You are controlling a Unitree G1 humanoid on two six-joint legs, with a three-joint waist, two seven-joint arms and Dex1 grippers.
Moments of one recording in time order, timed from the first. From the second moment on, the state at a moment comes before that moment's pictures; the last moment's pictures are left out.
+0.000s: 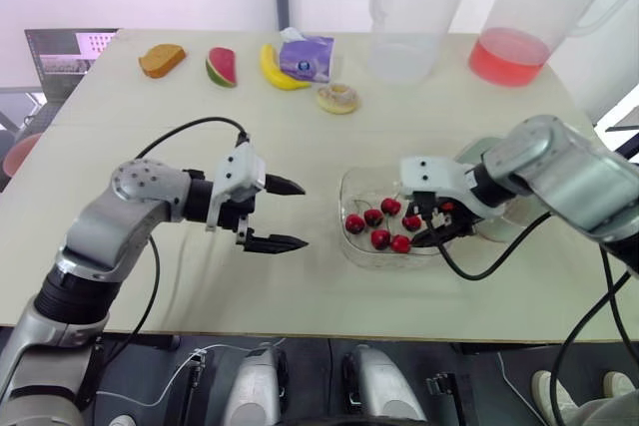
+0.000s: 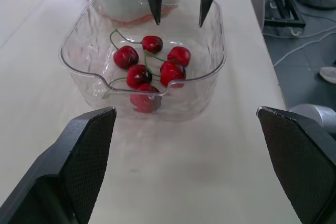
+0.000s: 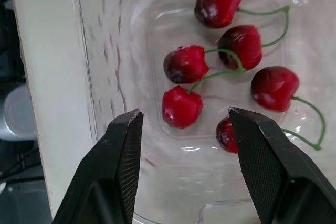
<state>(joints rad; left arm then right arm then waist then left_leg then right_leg) -0.53 0.76 -0.15 -0.28 -0.49 0.56 -1.21 -0.99 -1.11 0.69 -0.32 0.29 0.99 1.30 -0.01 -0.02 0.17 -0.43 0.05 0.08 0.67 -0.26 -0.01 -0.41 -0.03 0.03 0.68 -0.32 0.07</state>
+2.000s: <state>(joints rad) -0.55 0.74 -0.15 -0.29 -0.49 0.60 -1.17 -0.86 -0.89 0.67 -0.18 -0.07 0.79 1.45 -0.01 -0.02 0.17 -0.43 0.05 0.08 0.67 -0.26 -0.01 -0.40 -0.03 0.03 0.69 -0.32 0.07</state>
